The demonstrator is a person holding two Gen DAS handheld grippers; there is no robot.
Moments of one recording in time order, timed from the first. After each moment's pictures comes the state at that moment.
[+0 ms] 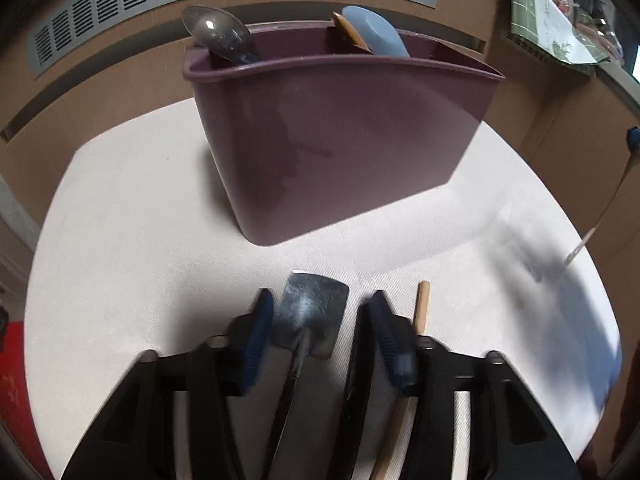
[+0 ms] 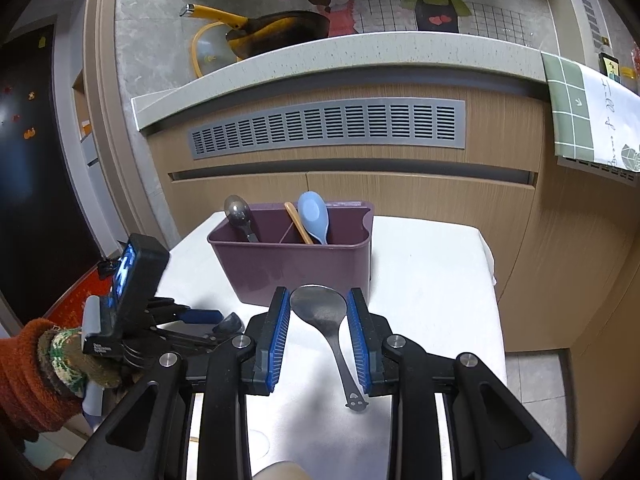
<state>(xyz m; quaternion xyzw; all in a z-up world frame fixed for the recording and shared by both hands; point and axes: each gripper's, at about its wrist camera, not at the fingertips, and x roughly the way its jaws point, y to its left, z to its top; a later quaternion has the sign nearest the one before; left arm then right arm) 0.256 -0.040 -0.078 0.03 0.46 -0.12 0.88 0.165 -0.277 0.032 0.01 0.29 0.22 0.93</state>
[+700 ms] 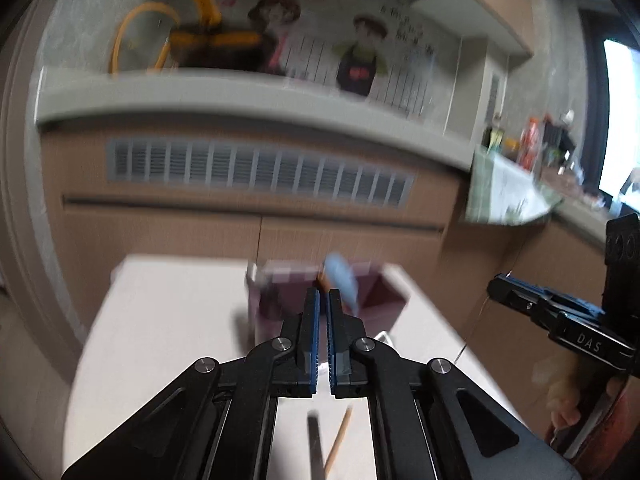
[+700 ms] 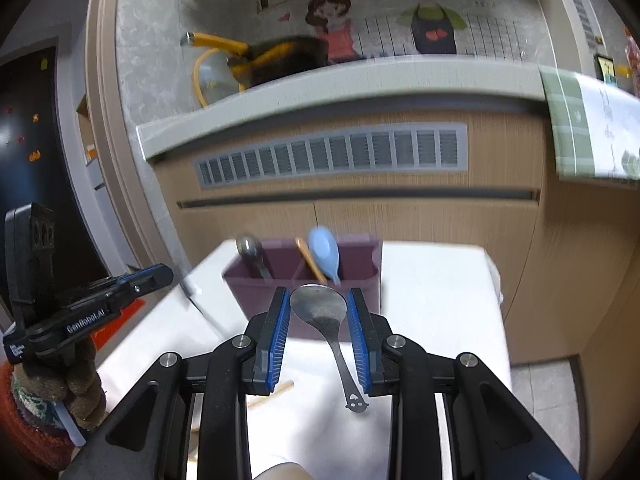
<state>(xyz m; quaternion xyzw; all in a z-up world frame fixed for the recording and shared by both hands) 0.177 0.013 0.086 -0.08 0.20 -0.13 0.97 0.167 -0.275 0.079 0.03 0.24 0.23 0.94</state>
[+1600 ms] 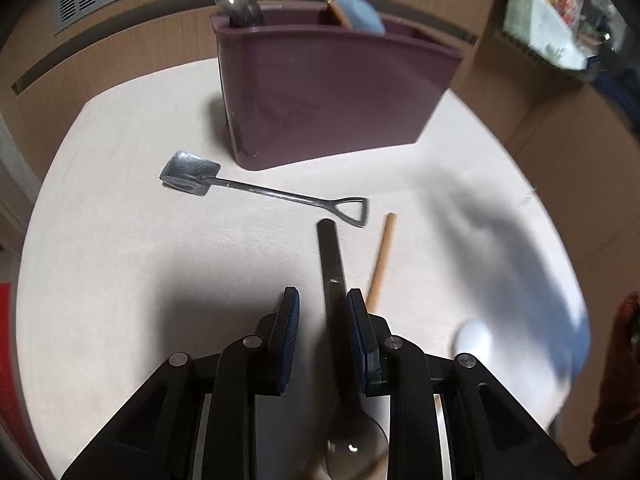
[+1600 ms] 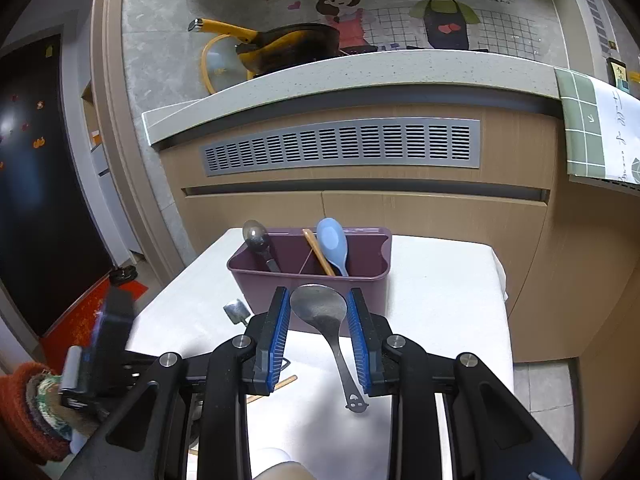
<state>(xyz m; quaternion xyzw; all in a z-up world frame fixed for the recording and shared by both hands) 0.206 -0.026 -0.057 -0.01 0.51 -0.13 0.85 0.167 -0.268 0.057 0.01 0.27 0.24 0.93</state>
